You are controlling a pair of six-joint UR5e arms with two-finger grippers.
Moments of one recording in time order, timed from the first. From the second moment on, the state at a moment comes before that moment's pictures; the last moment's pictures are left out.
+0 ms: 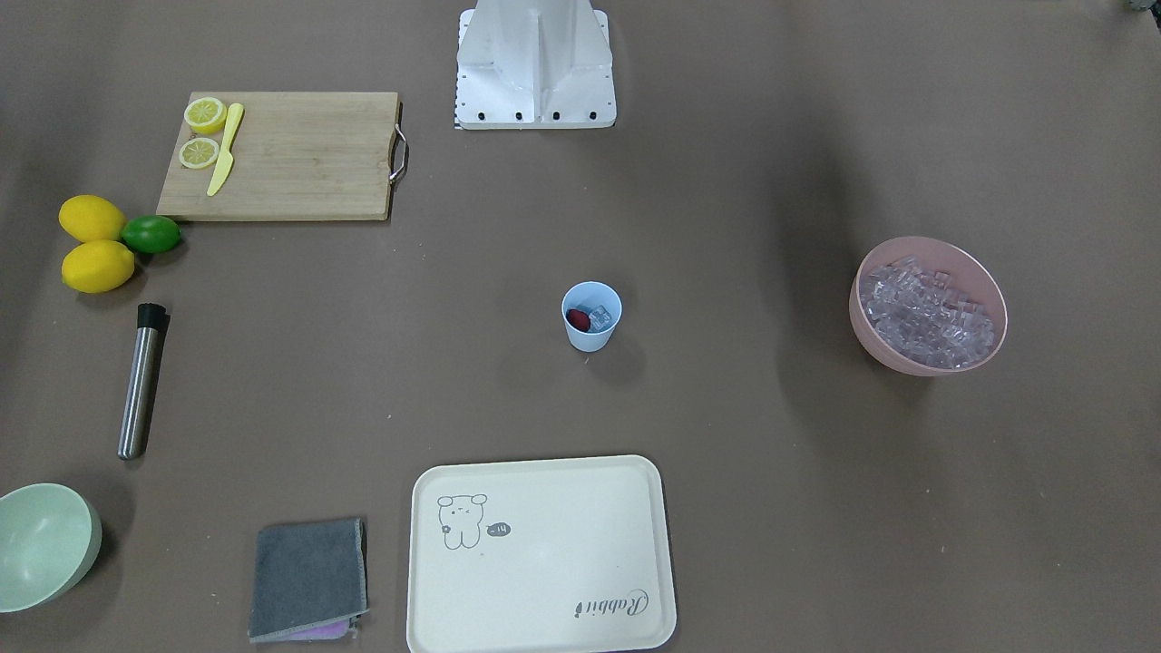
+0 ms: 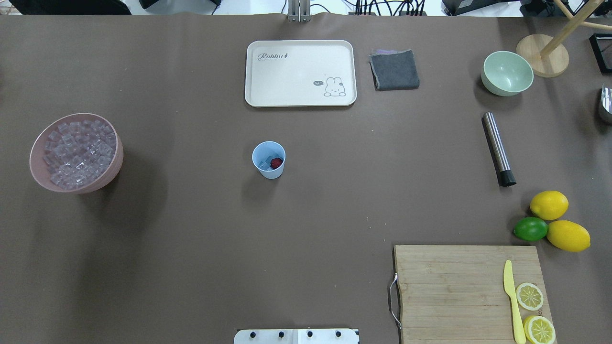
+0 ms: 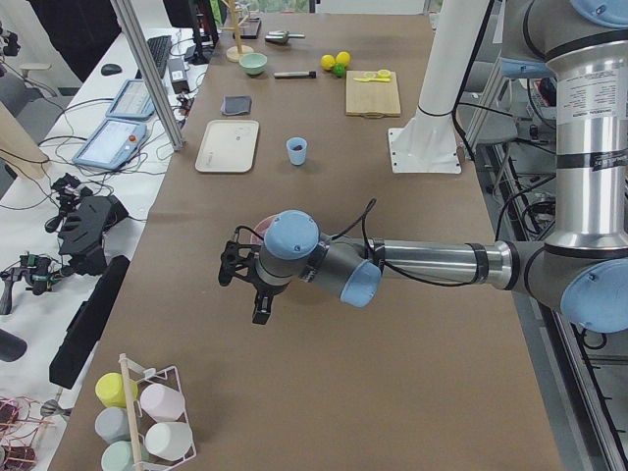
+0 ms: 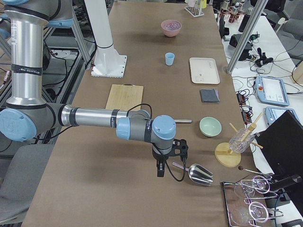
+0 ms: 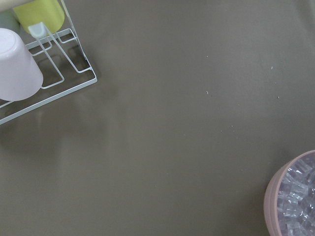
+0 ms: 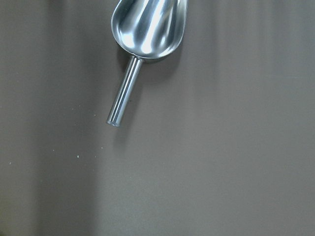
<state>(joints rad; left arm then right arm) -1.59 -1.47 -1.70 -2.00 -2.41 -0.27 1.64 -1.67 1.67 -1.62 2.26 -0.10</state>
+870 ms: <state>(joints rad) -1.59 -1.48 -1.72 -1.88 -2.31 -0.13 1.63 -1.63 1.68 -1.69 2.27 -0.09</state>
